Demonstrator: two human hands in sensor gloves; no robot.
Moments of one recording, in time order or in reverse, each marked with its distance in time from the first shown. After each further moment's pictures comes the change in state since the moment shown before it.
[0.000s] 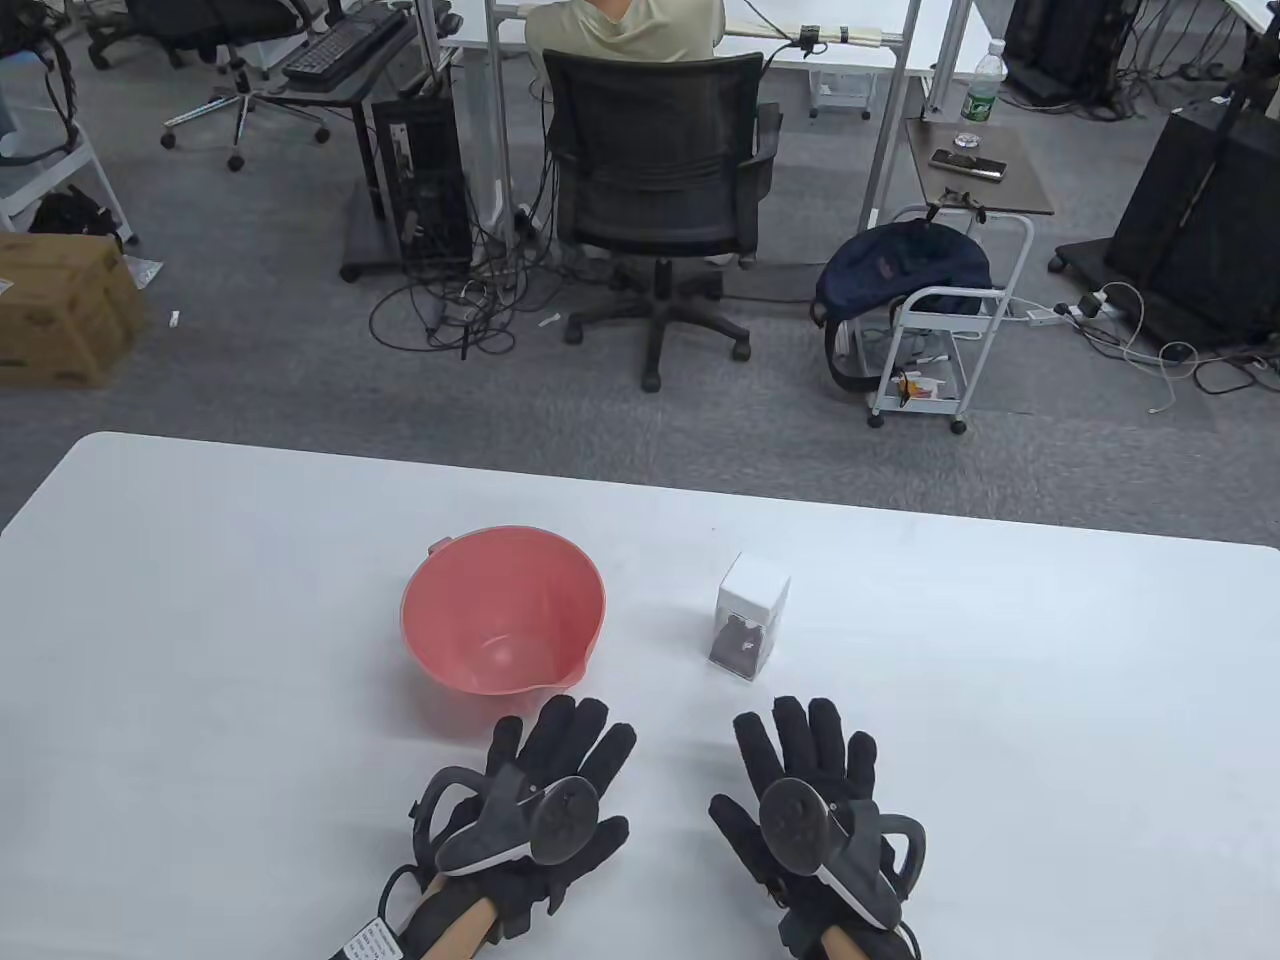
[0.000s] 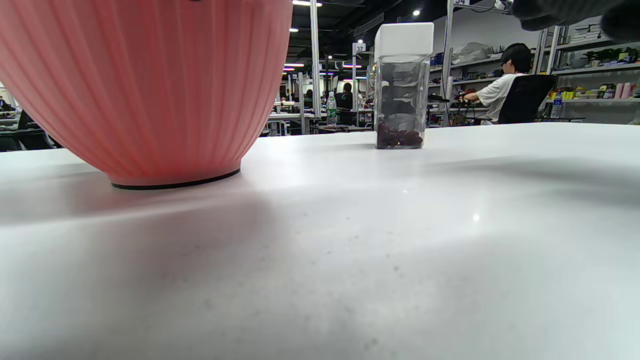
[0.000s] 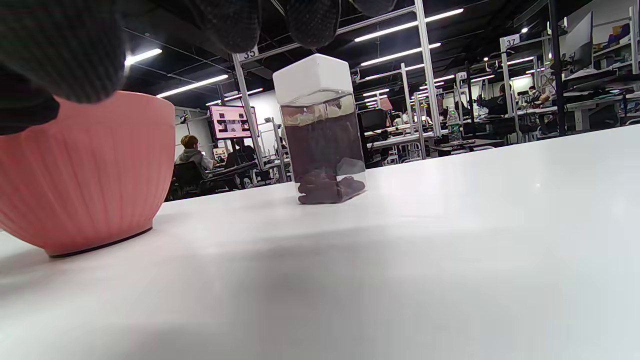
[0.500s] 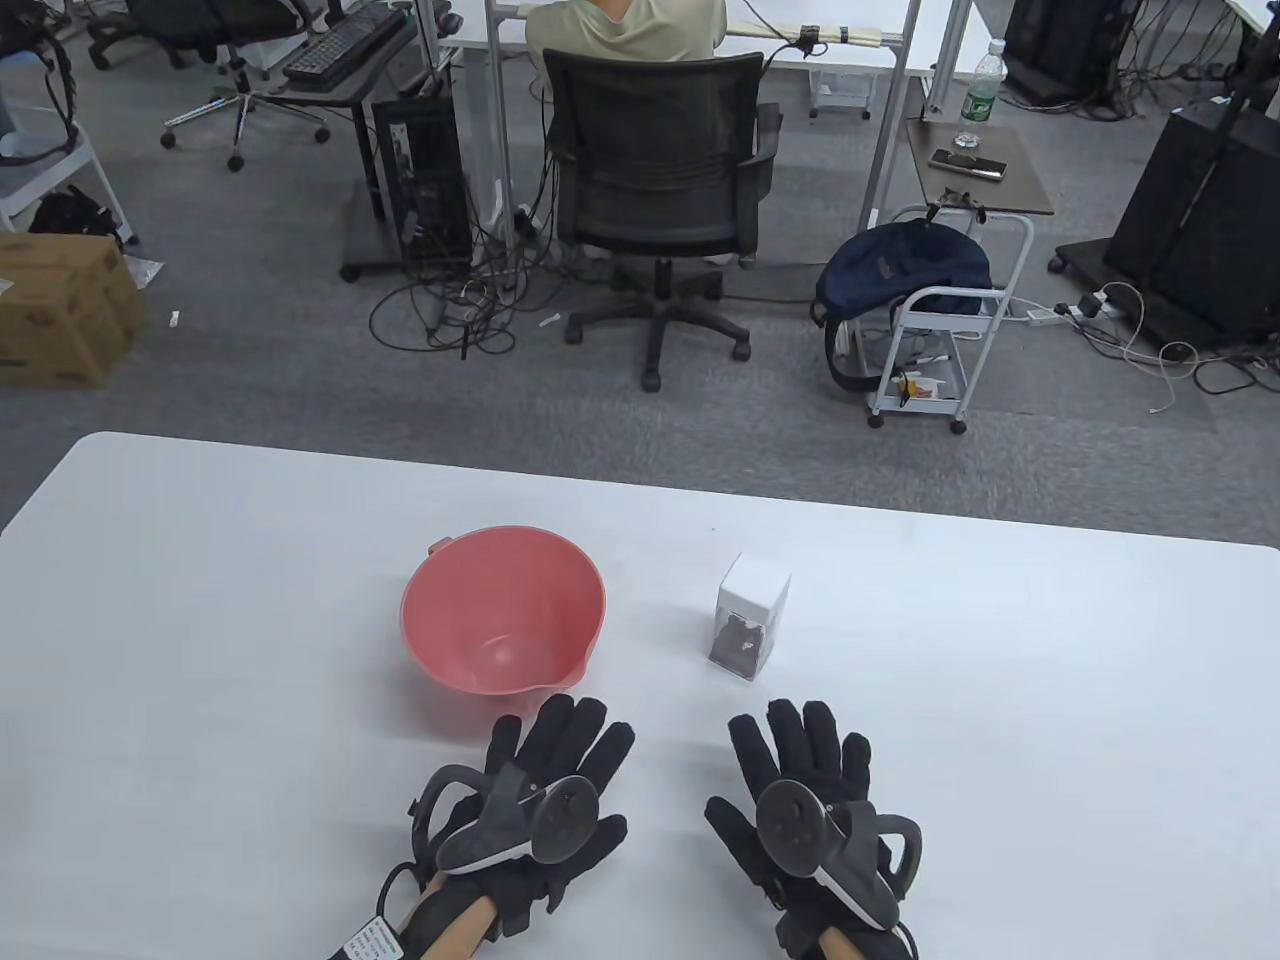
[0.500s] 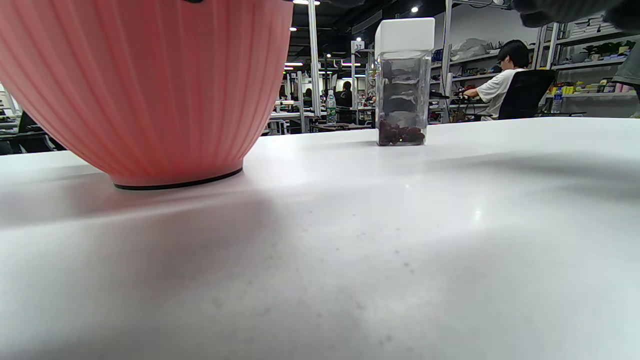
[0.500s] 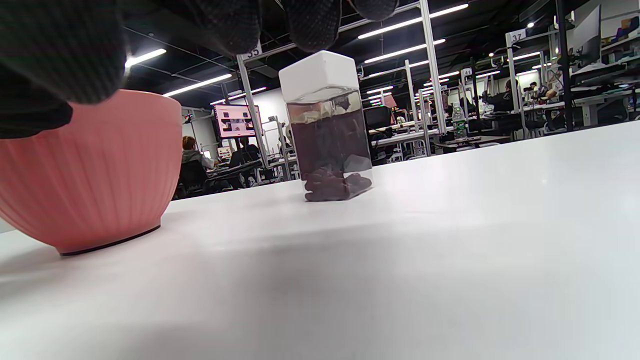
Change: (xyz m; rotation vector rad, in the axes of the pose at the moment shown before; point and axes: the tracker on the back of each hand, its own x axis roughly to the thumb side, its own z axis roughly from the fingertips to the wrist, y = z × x) left_hand 0.000 -0.001 0.000 -0.005 -0.009 -0.013; right_hand 0.000 0.003 -0.001 0.010 -0.005 -0.017
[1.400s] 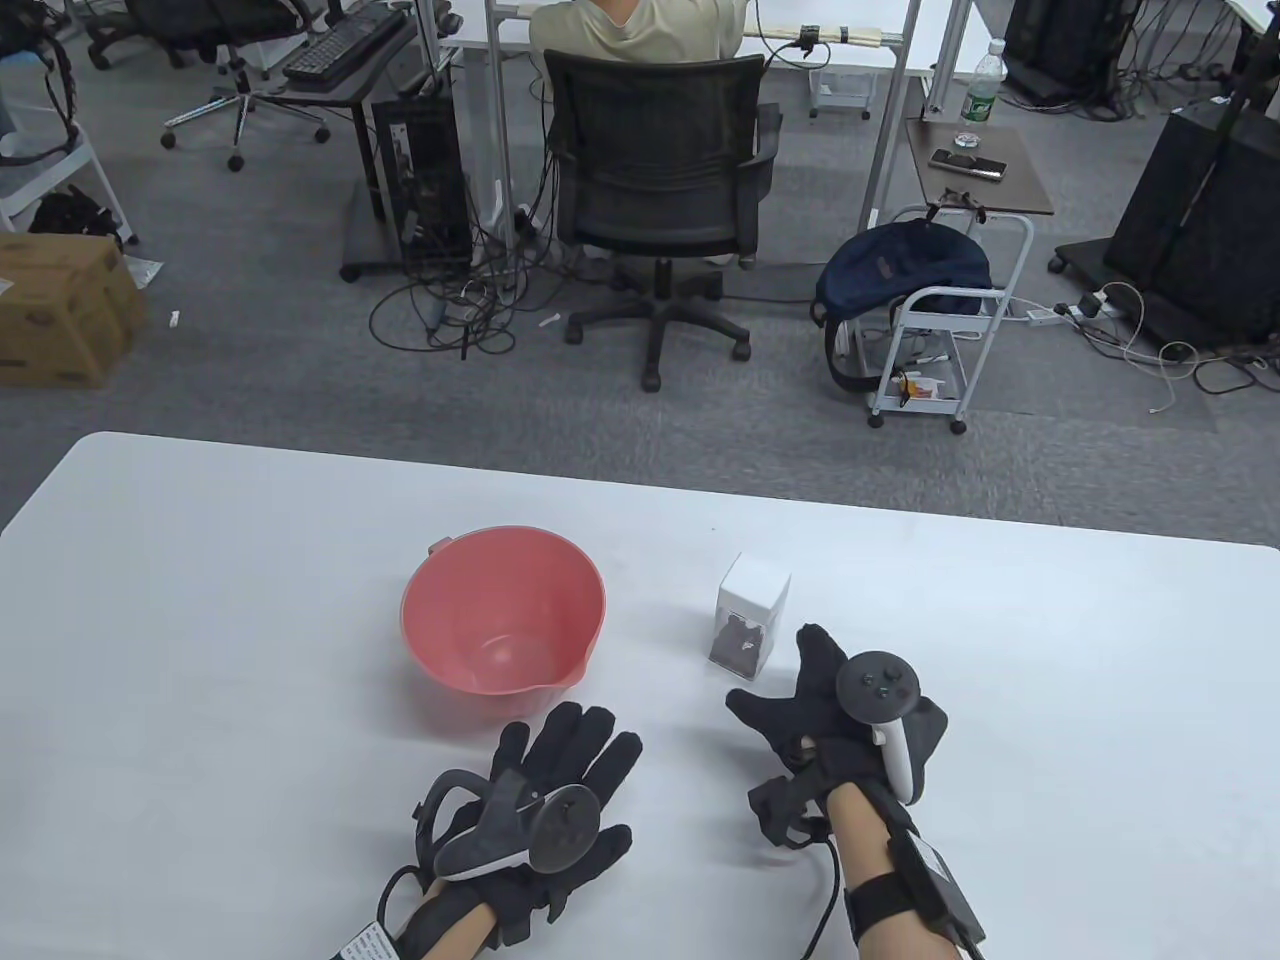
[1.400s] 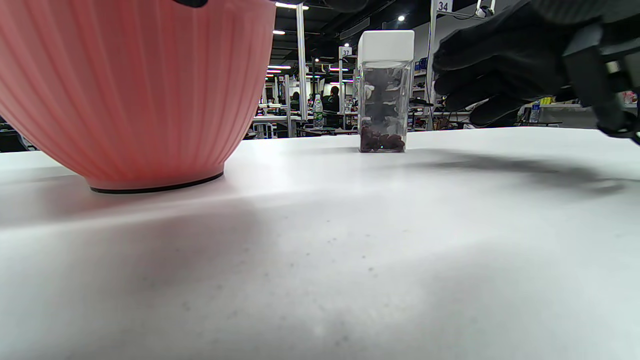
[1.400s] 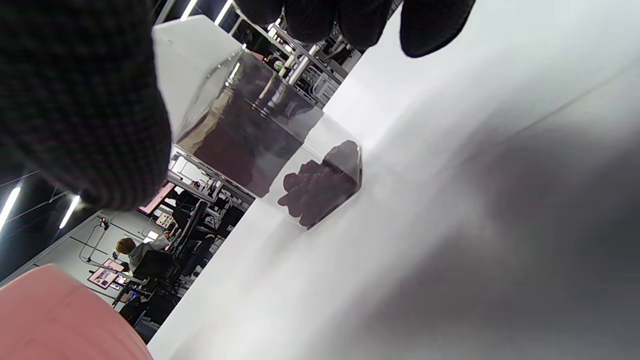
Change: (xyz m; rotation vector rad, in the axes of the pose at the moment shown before) left_hand 0.005 0.001 0.004 0.017 -0.042 0.020; right_hand -0.062 0.033 -0.106 0.170 0.420 -0.686
